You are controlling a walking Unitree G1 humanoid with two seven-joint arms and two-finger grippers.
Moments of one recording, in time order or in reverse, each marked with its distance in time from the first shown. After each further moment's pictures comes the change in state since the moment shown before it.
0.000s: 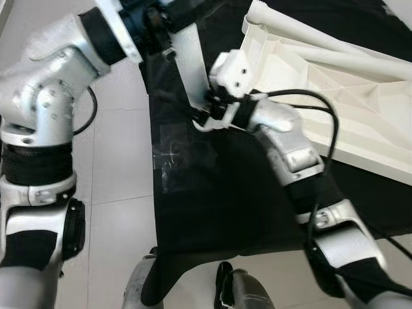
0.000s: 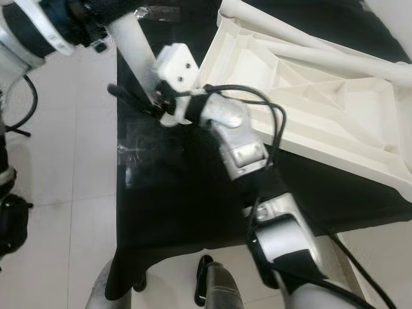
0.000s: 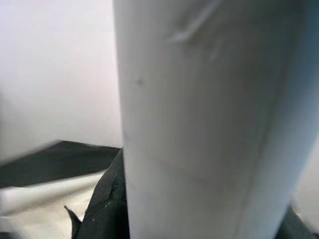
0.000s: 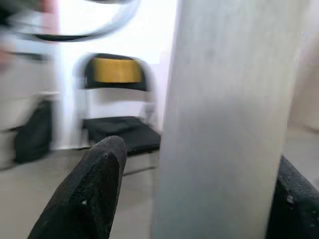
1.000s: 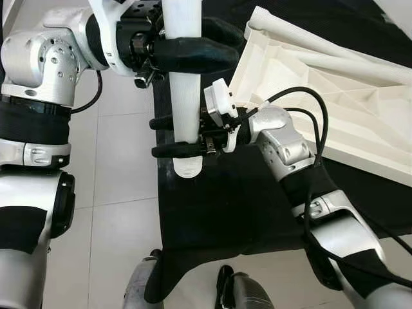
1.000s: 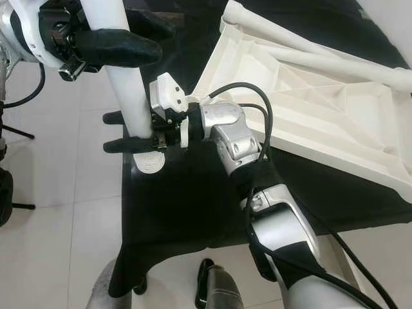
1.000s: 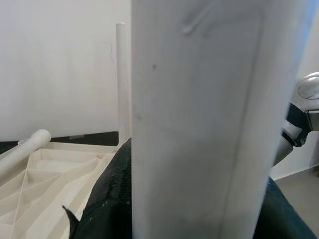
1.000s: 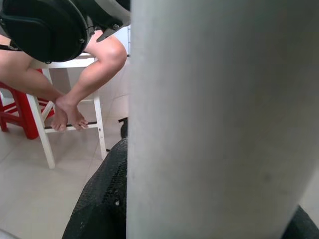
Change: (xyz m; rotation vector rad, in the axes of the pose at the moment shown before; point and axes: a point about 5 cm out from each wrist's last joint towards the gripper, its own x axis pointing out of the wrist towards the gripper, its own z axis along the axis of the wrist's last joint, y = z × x) left arm 0.015 0.001 -0.017 -0.145 0.160 -0.553; right arm 0.011 0.018 -0.021 0.201 0.042 0.337
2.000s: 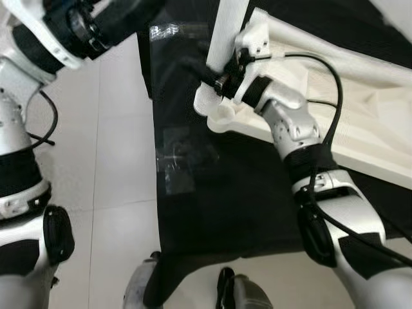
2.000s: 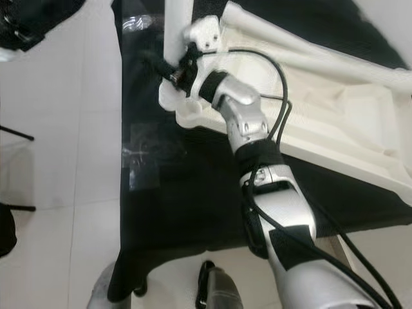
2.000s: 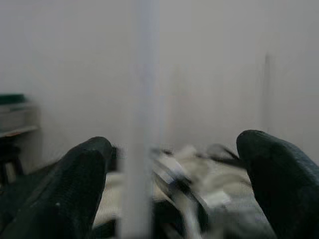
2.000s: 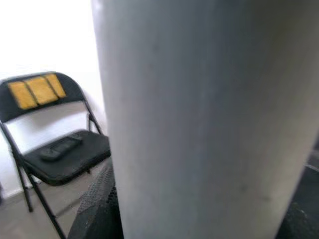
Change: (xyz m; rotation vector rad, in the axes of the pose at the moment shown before) left arm -0.049 -0.076 -0.016 0.230 -0.073 0.751; right arm -0.044 -0.064 0.015 0.028 -0.051 -0.767
